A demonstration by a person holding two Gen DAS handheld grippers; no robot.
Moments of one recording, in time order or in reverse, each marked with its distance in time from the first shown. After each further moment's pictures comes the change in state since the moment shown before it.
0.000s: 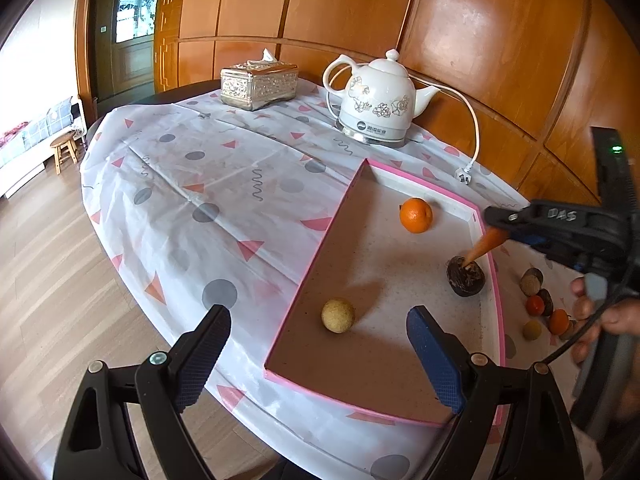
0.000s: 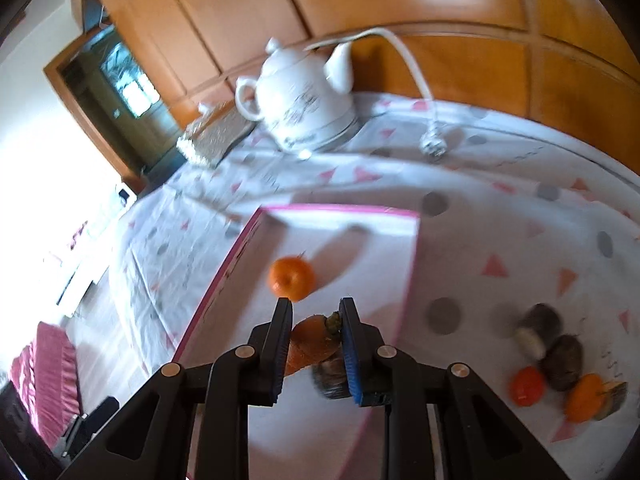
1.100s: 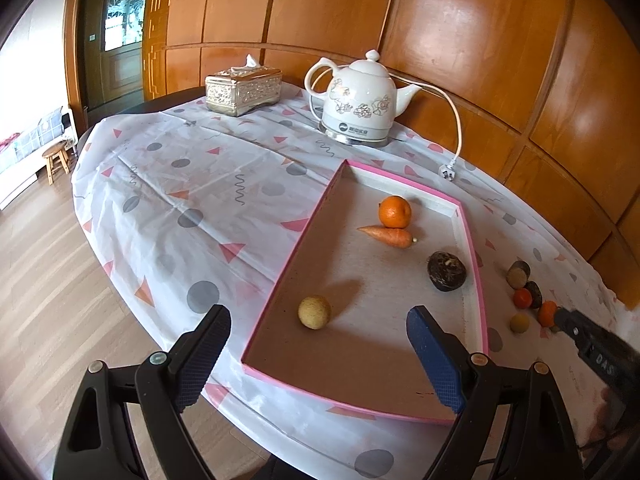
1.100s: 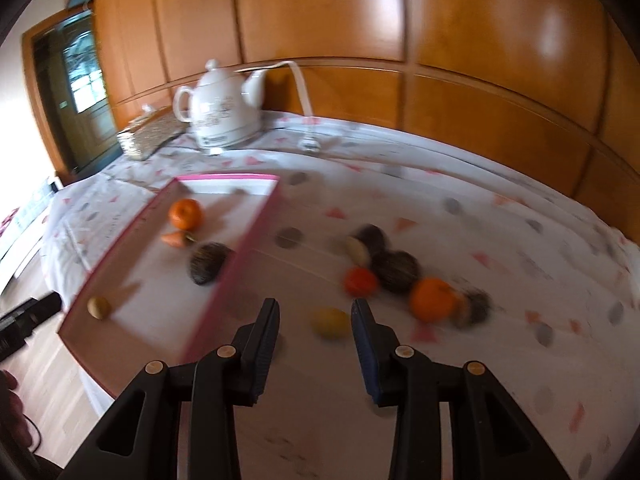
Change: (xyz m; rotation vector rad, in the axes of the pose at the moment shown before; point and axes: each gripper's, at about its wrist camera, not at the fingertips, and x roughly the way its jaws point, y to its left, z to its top) left arm -0.008 -0.017 -0.003 0.042 -0.010 -0.026; right arm -0.100 -0.053 -0.101 -0.037 -0.147 -0.358
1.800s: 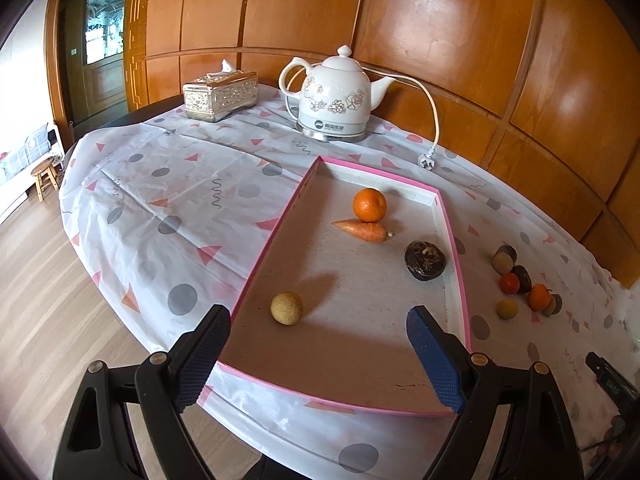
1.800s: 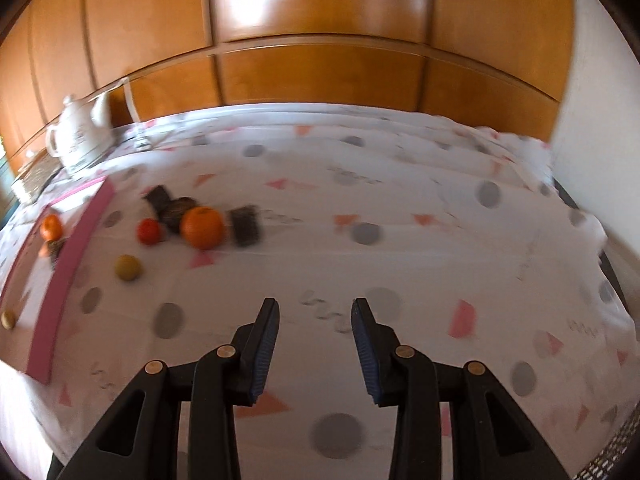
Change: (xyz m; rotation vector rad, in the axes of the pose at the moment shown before) left arm -0.001 -0.020 -0.003 0.068 0.008 -0.028; right arm -0.037 -0.126 -0.075 0.285 0.025 -0.323
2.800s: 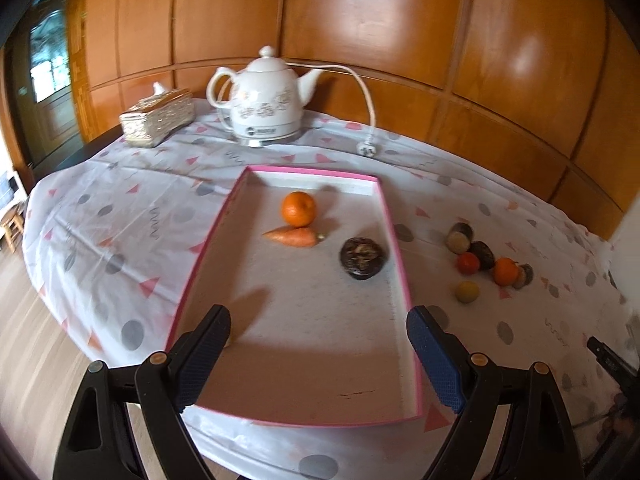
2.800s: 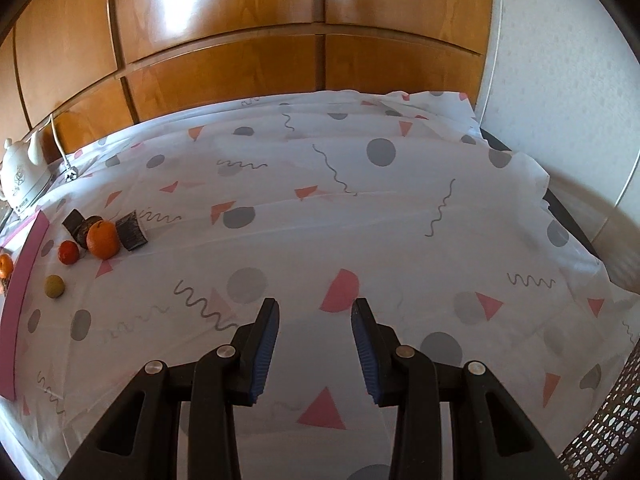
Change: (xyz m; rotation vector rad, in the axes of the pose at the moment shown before) left arm 0.006 -0.050 0.013 0.179 0.021 -0.111; right arm 0.001 -0.074 -0.019 0.163 0.011 -0.133
